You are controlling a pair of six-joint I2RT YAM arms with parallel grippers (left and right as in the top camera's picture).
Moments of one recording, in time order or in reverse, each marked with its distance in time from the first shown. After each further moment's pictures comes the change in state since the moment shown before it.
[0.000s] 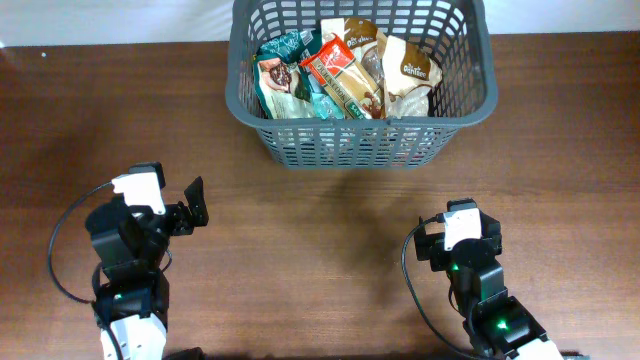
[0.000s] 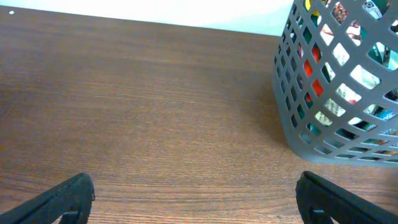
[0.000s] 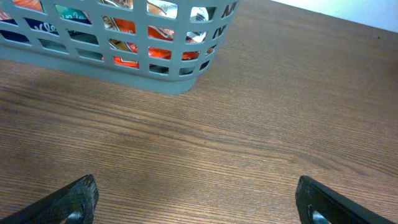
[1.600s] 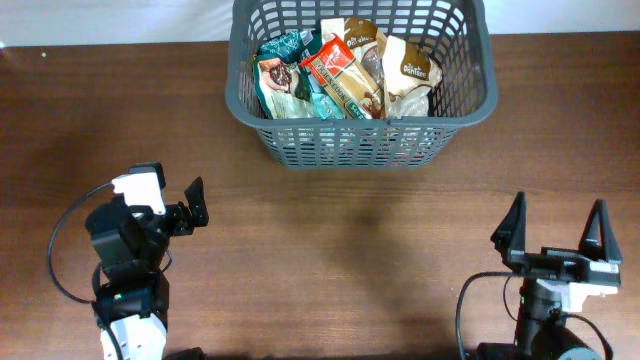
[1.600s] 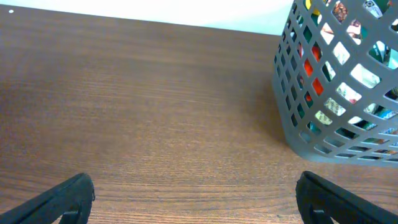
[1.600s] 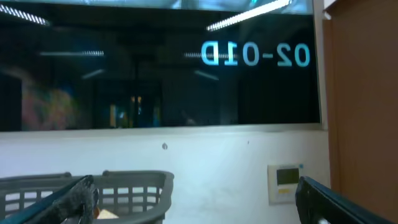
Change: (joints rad) left arm 0.000 0.000 0.000 -0.003 0.000 0.000; right arm -0.473 -0.665 -0.027 0.415 -0.312 0.001
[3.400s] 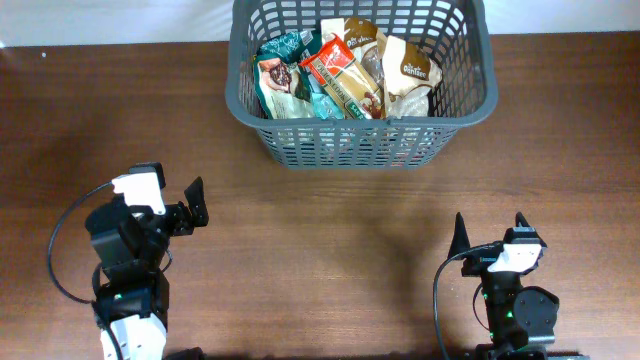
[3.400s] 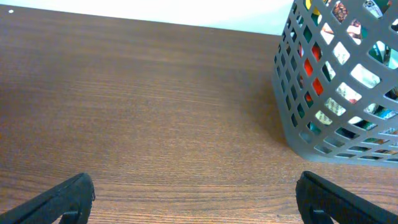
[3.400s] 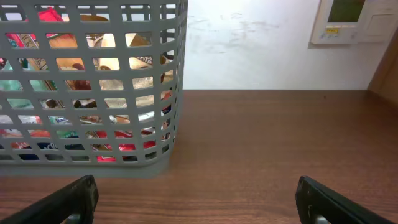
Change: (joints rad) left arm 0.000 0.000 0.000 0.000 0.000 0.000; right arm 0.086 -0.049 -0.173 -0.469 -0.023 0.000
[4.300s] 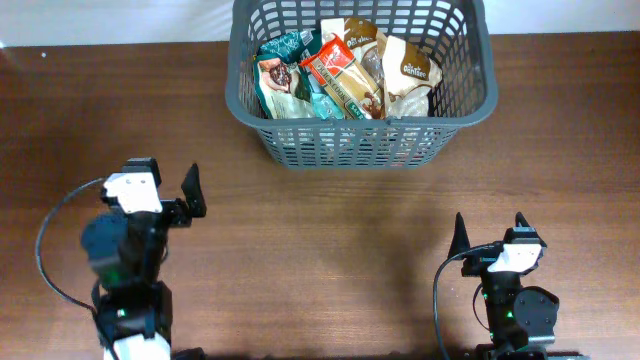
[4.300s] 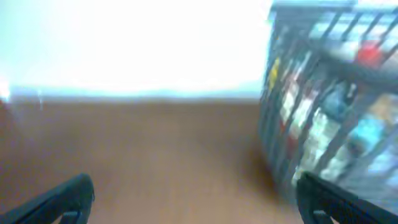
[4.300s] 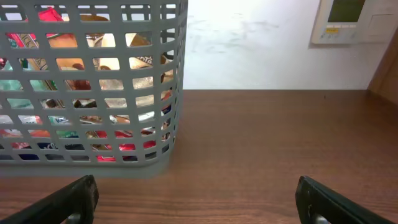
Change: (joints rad) left arm -0.050 -0.135 -0.006 0.164 -0.029 0.000; right arm 0.000 0.000 0.000 0.000 0.000 0.000
